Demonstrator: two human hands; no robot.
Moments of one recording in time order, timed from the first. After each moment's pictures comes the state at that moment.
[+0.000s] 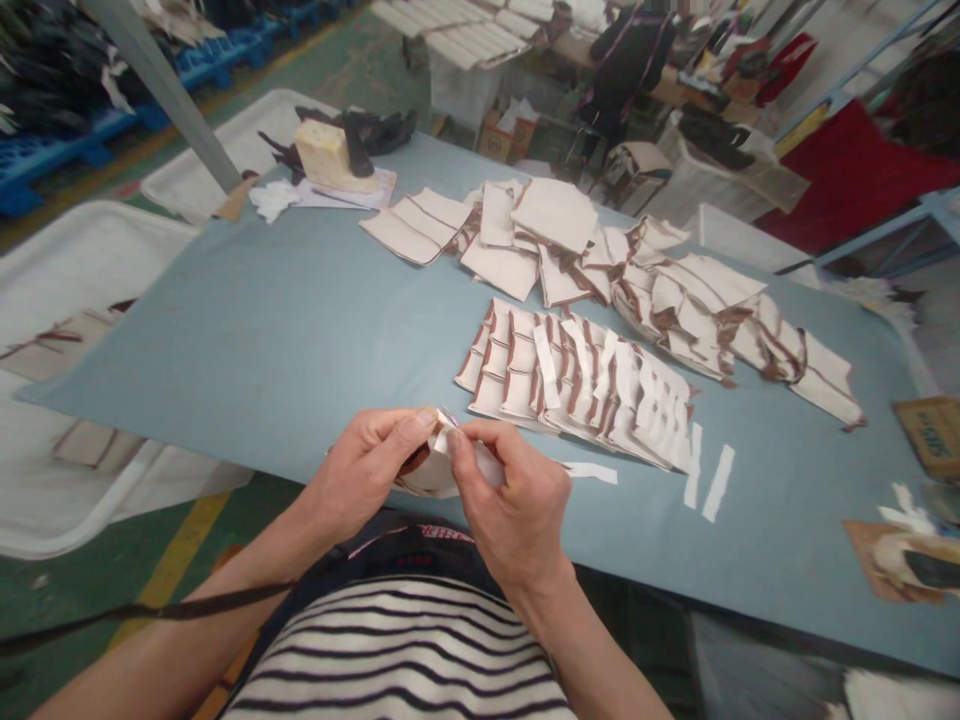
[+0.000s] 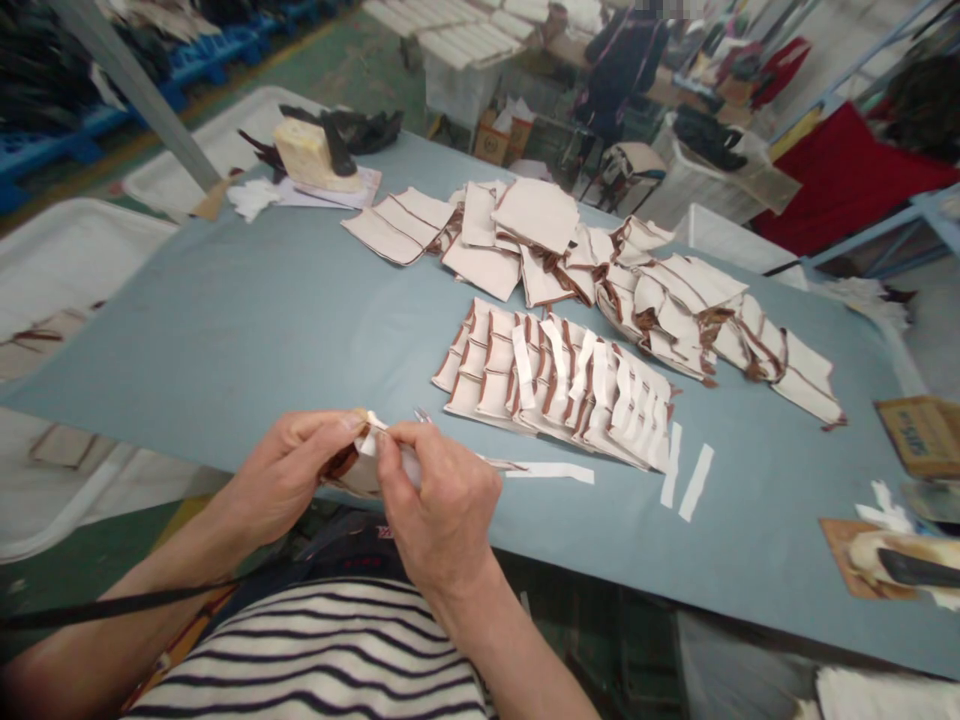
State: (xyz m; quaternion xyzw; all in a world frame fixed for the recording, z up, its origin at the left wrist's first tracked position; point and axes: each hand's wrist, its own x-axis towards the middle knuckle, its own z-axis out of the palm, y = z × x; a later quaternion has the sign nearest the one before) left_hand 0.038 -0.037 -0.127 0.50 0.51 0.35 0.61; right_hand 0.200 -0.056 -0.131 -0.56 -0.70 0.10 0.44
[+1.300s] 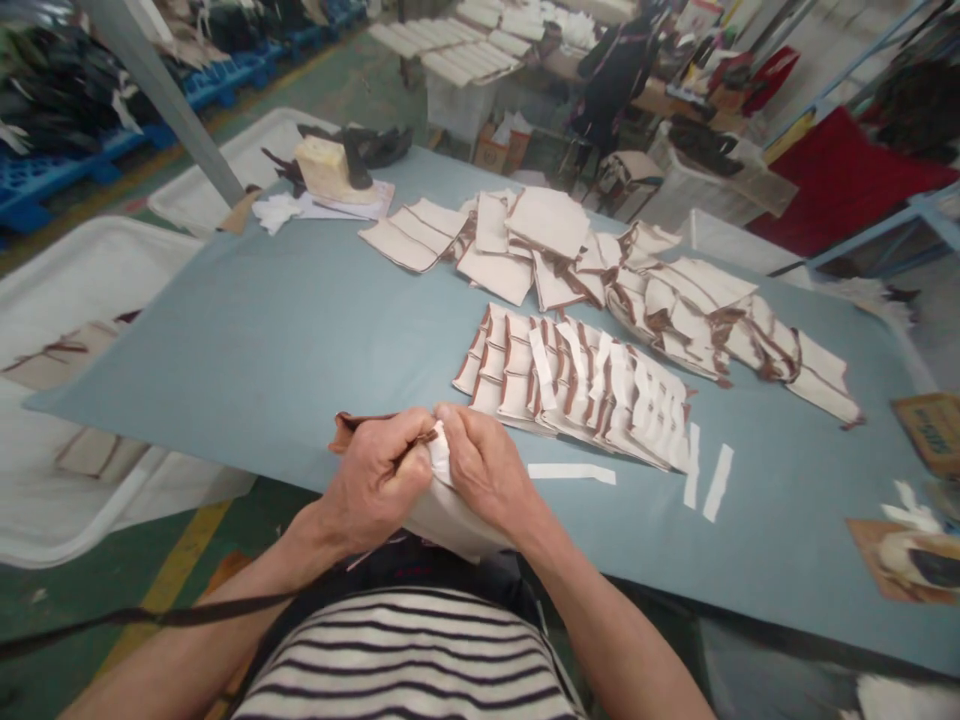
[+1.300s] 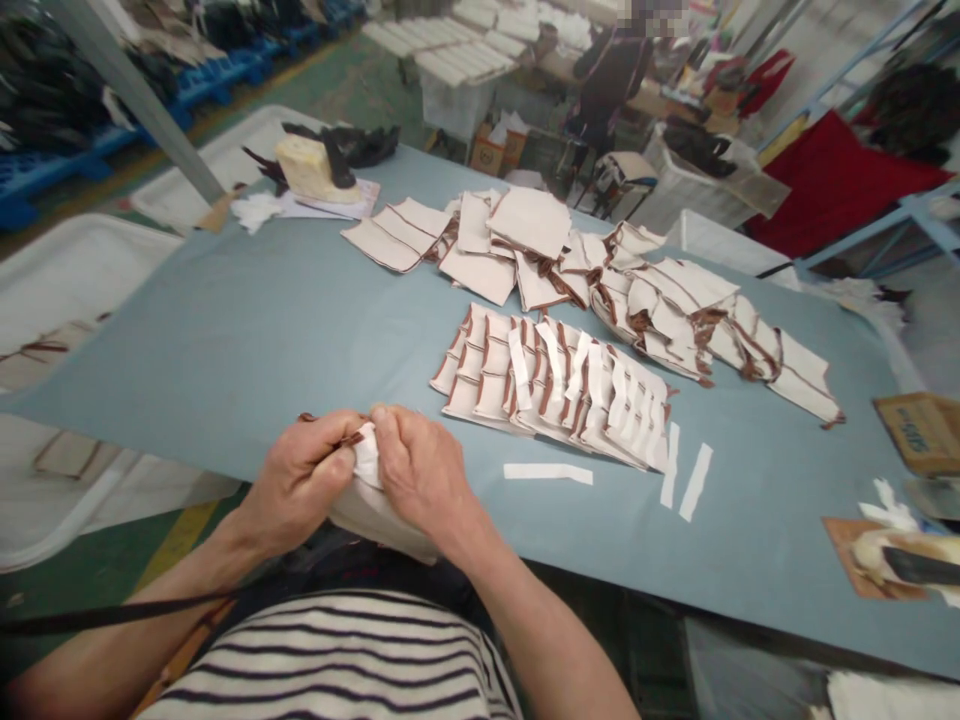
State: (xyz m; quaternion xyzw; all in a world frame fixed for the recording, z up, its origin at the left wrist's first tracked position) left_hand 0.046 -0.042 -0.125 0.70 0.49 0.37 0.36; right_hand 0.206 -0.026 -0.141 -0.52 -0.71 0.40 0.26
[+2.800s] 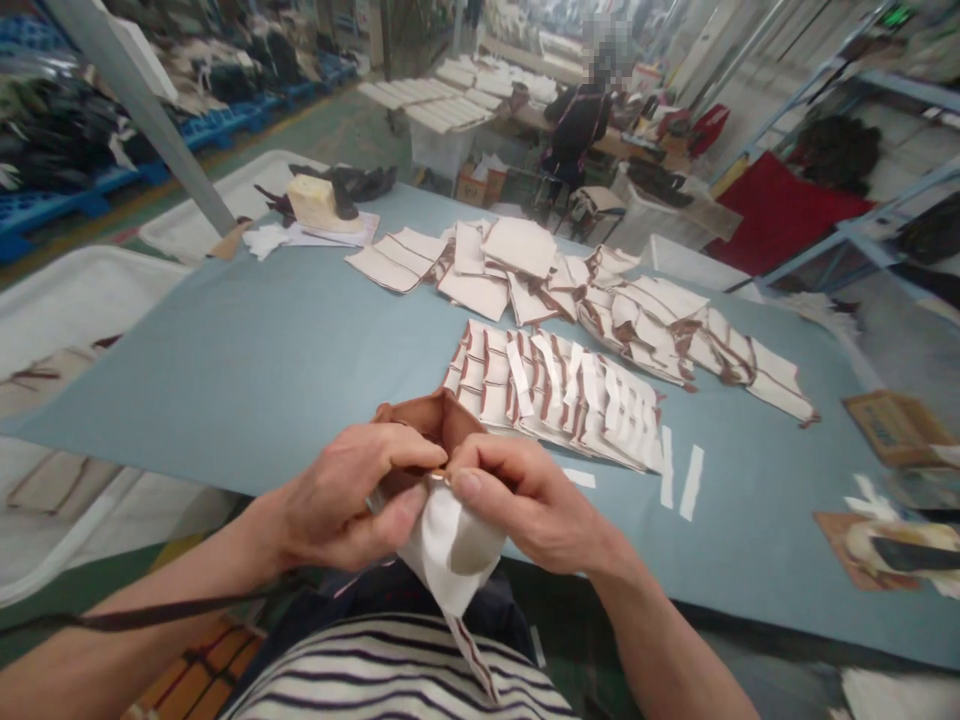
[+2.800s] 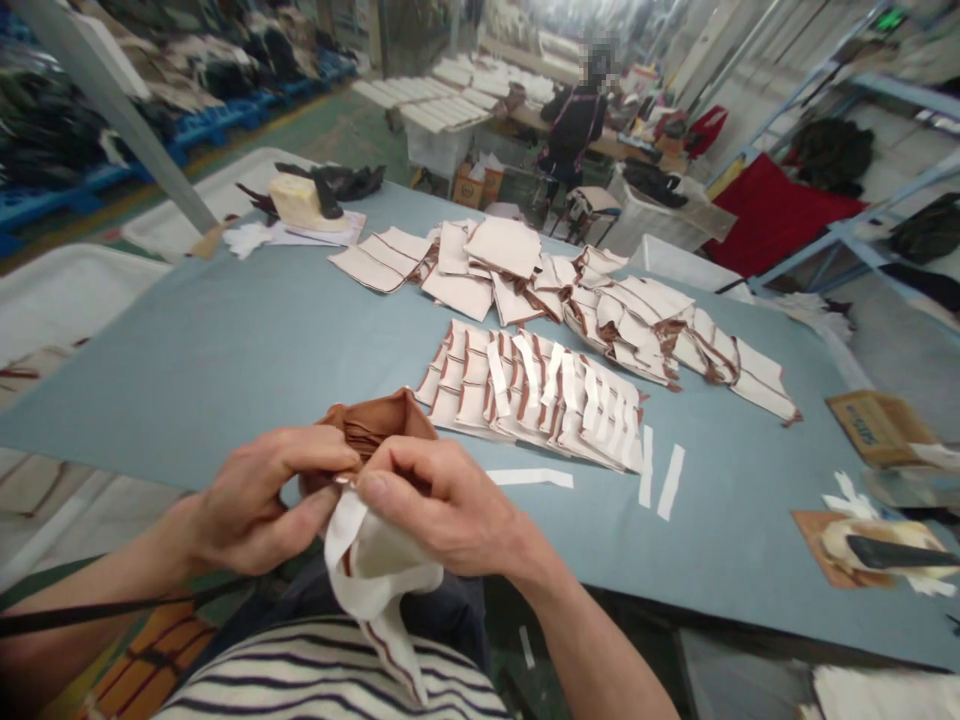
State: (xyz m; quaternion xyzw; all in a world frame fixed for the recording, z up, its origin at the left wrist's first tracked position) left_hand 0.036 -0.049 -0.112 0.82 0.30 0.38 0.30; right_hand 0.267 -0.052 -0.074 -0.35 -0.69 0.56 0.29
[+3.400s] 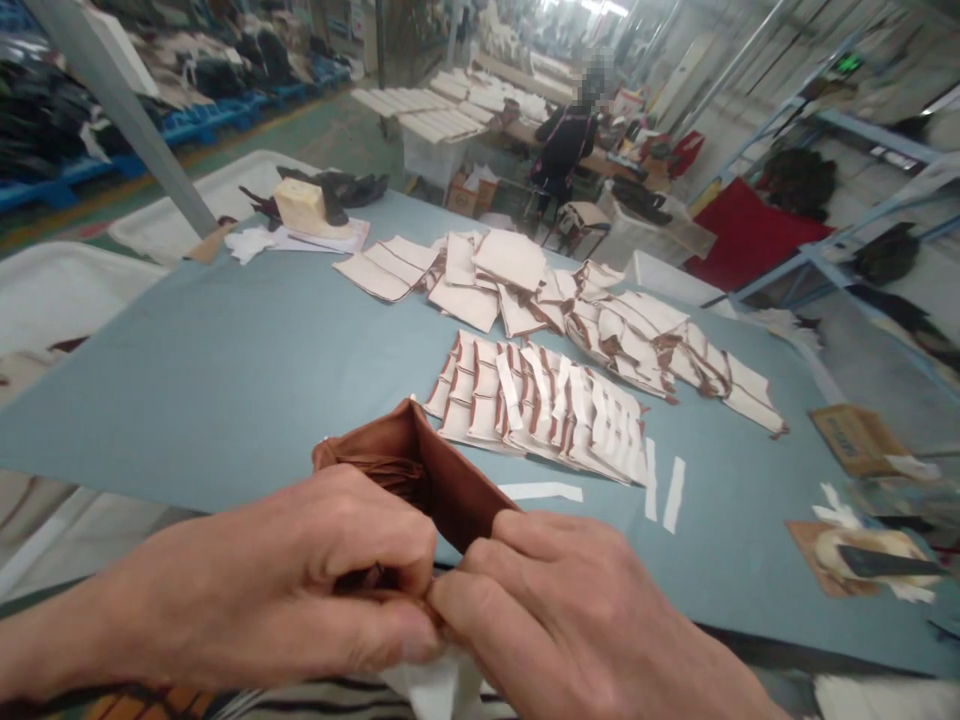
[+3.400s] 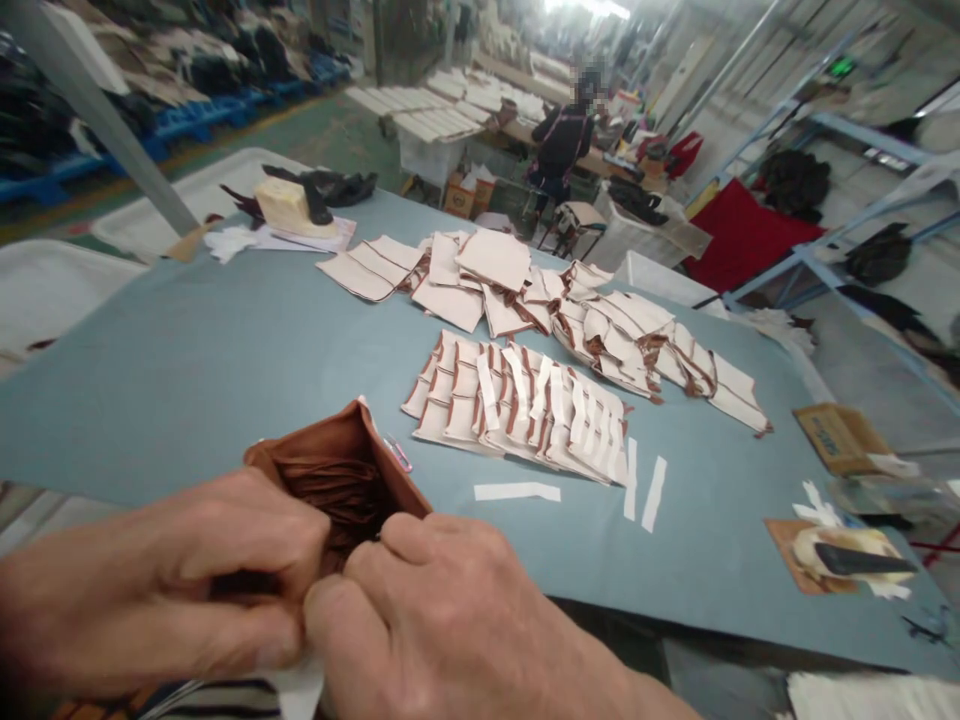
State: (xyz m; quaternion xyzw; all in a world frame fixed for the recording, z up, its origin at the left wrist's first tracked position) left_hand 0.035 -0.050 -0.047 0.81 0.23 0.15 0.52; right_hand 0.276 -0.080 -0.016 -0.27 -0.94 0.13 0.18
